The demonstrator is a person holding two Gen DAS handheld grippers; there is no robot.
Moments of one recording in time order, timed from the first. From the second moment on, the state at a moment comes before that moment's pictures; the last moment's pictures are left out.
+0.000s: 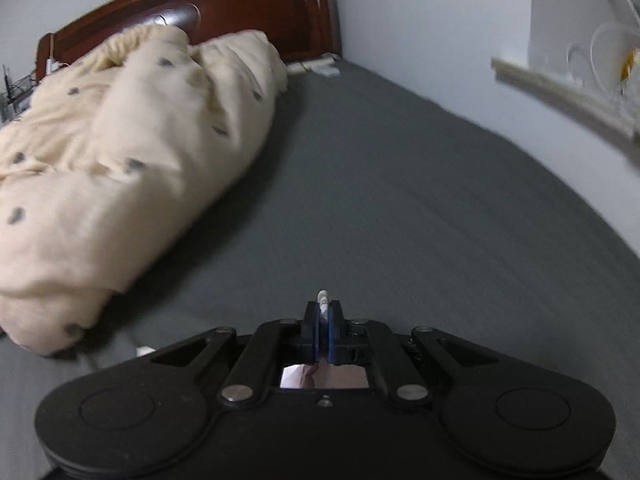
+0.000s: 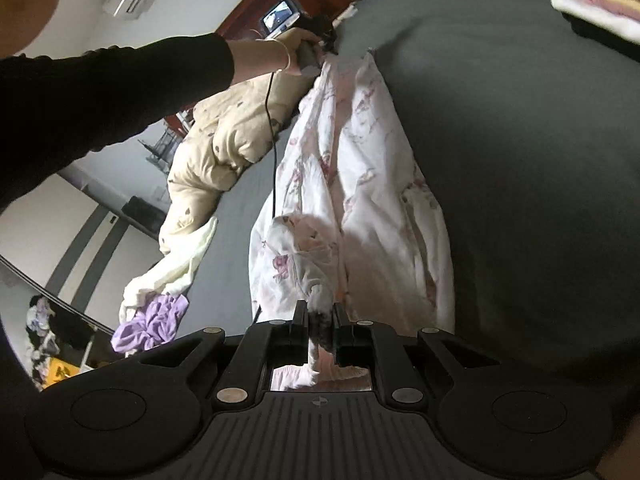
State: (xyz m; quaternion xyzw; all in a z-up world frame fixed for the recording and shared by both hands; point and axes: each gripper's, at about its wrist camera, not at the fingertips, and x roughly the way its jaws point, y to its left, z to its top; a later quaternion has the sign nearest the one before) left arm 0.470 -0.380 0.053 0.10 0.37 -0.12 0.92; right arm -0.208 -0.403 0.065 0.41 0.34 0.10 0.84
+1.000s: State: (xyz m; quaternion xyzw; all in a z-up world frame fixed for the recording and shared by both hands) left arm 0.261 -0.253 0.135 0.06 0.40 -0.31 0.86; right arm -0.212 -0.391 0.064 0.39 0.33 0.06 0.86
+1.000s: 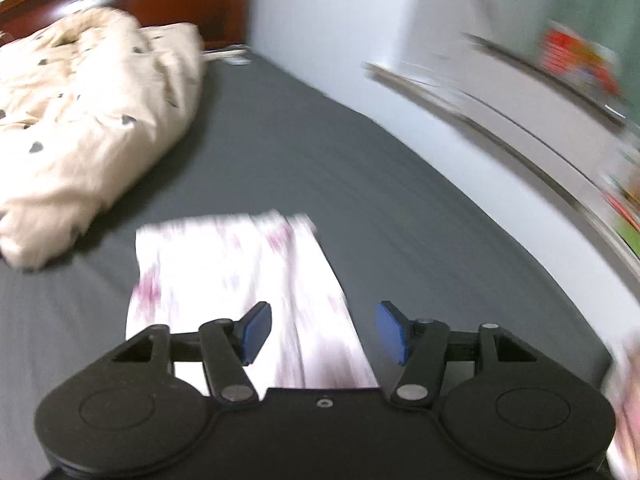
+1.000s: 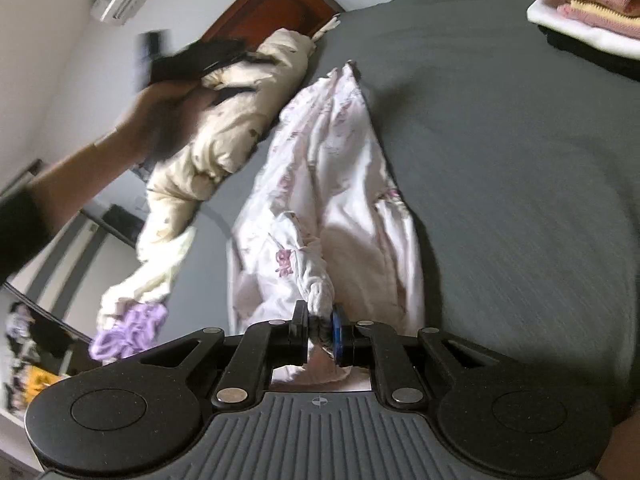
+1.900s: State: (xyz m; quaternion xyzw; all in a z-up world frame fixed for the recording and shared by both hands) left arm -0.145 -0.108 0.047 0.14 0.33 -0.24 0.90; right arm -0.229 -0.397 0.082 0.51 0.27 0.14 0.80
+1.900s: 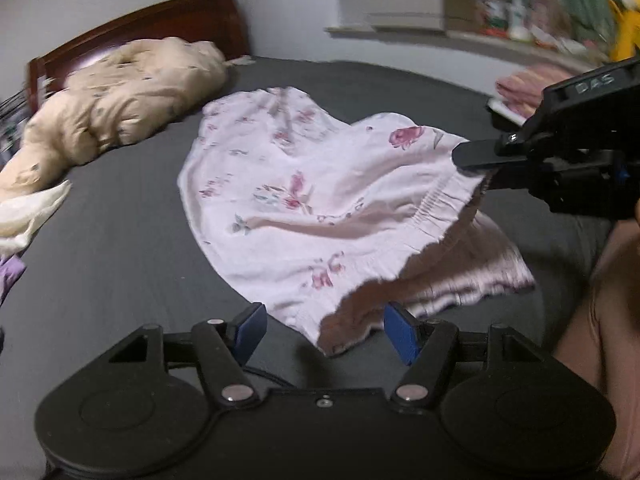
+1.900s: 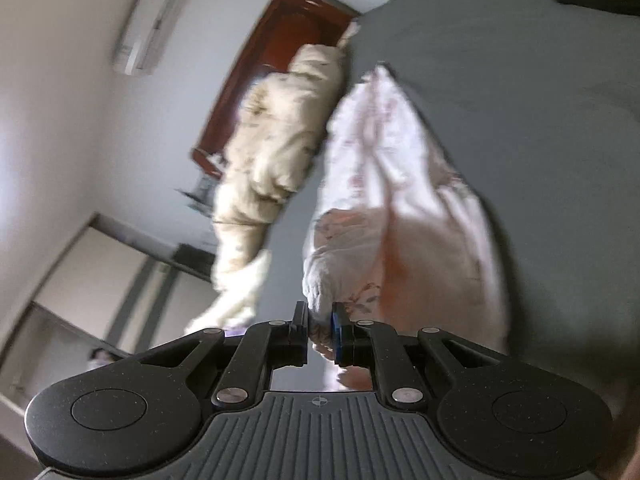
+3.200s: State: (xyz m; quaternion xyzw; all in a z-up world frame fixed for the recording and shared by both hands) left arm -0.149 -0.110 0.031 0.15 0.32 -0.21 0.91; right arm -0.235 -0.359 0.074 0.33 0.43 -0.06 0.84
